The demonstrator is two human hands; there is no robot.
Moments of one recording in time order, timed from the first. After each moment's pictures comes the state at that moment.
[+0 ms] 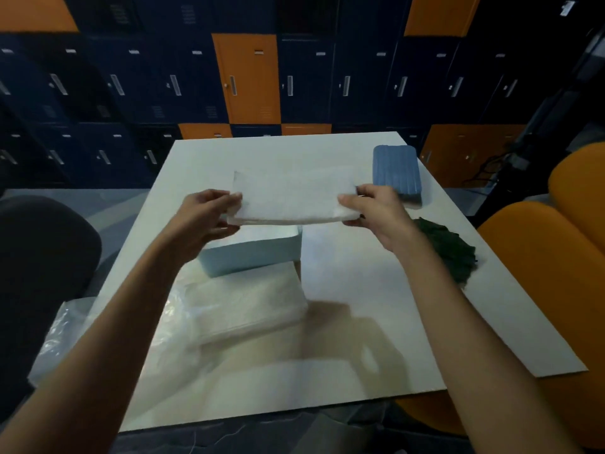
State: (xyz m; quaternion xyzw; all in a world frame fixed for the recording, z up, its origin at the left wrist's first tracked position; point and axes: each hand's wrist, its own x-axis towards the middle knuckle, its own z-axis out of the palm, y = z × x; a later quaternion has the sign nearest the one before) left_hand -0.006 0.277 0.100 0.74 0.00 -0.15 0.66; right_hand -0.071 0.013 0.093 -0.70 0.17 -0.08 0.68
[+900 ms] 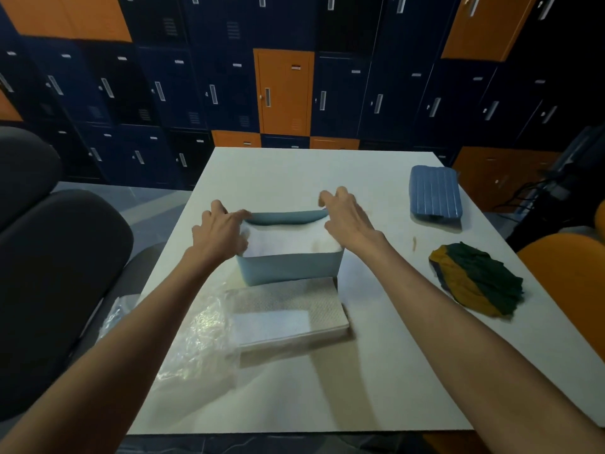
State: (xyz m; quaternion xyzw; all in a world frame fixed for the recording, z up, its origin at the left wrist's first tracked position) left_hand 0.037 0.326 0.062 0.99 -0.08 -0.02 0.10; right_hand 0.012 0.103 0.071 -0.99 0.01 -0.07 0.09
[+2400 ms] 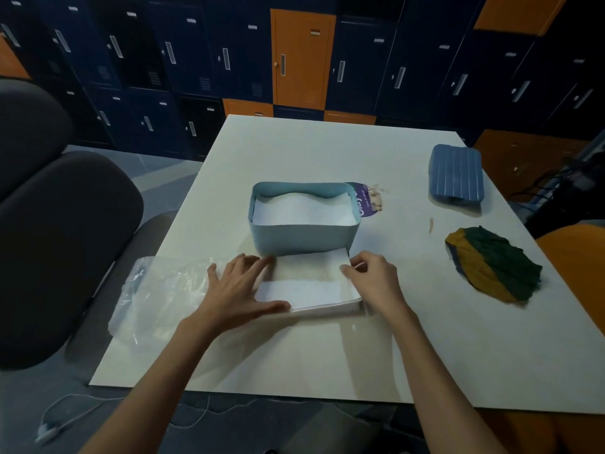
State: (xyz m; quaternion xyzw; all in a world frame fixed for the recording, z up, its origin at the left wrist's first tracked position) left_hand -0.064 0.363 -0.033 0.96 -0.19 -0.11 0.15; right_hand -0.098 0.110 -0.004 -0.89 0.19 -0.01 0.41
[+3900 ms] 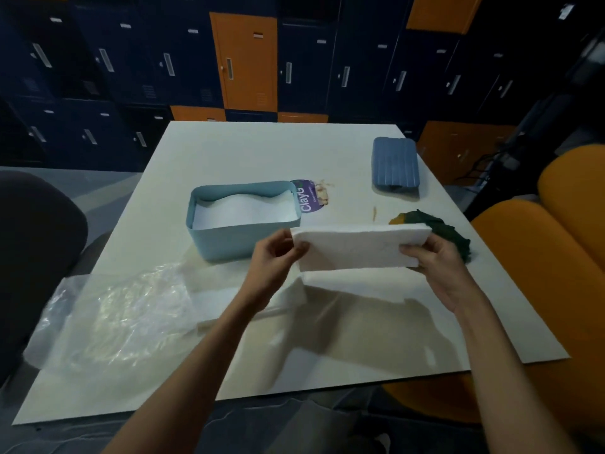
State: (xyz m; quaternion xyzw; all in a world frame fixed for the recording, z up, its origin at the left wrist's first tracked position) left_hand -0.076 0.215 0.004 0.67 -0.15 -0.13 0.71; right_hand -0.164 -0.037 0.037 -0.69 0.23 -0.12 0.67
